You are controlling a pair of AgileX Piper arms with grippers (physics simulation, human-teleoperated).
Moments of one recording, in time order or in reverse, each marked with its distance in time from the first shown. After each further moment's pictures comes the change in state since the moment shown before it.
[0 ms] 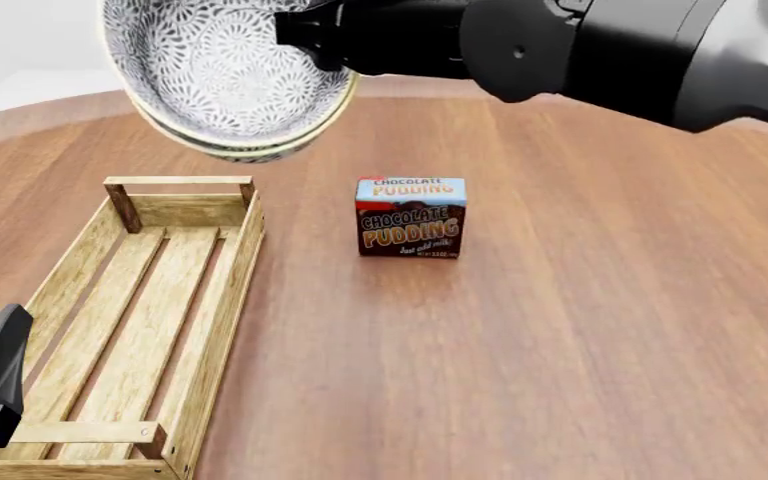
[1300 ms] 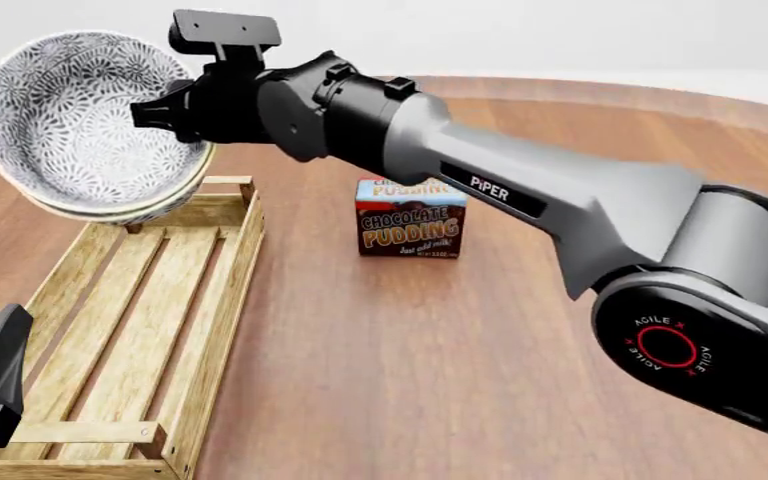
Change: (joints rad) left arm 0.000 0.000 0.000 0.000 0.000; right arm 0.140 0.522 -0.542 0.104 0.028
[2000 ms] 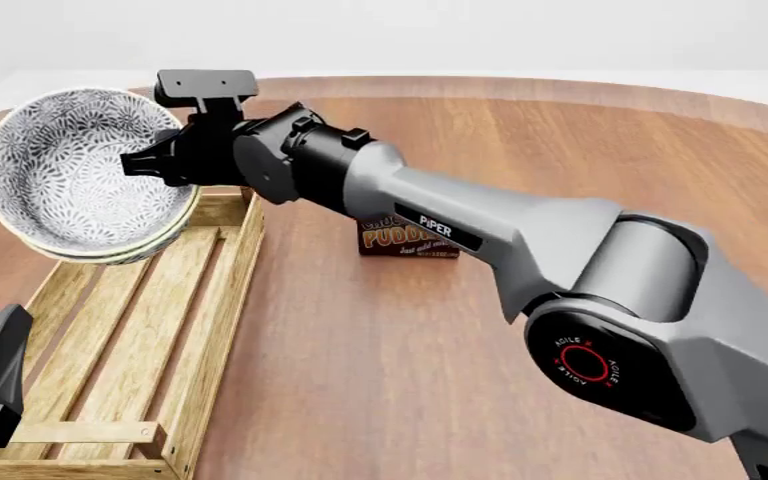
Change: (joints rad) left arm 0.000 0.000 0.000 0.000 0.000; right arm 0.027 0.132 -0.075 -0.005 0.015
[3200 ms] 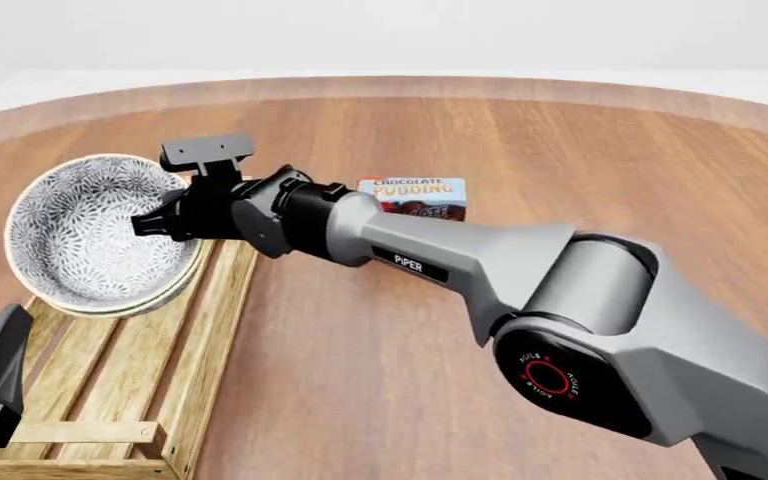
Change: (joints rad) left arm 0.000 0.000 0.000 0.000 0.000; right arm 0.021 0.077 0.076 -0.079 0.017
